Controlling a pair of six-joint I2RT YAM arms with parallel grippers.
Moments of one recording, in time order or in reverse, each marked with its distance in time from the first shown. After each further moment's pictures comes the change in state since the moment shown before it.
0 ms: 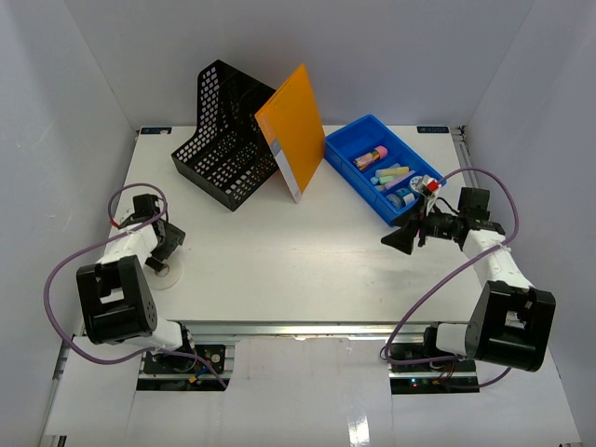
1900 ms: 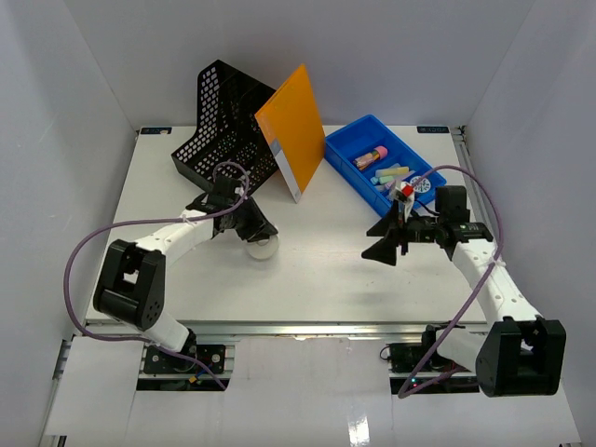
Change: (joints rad) left arm -0.572 0.101 0.148 0.169 0.546 -0.082; right arm 0.211 -0.151 0.030 -0.143 0.007 0.071
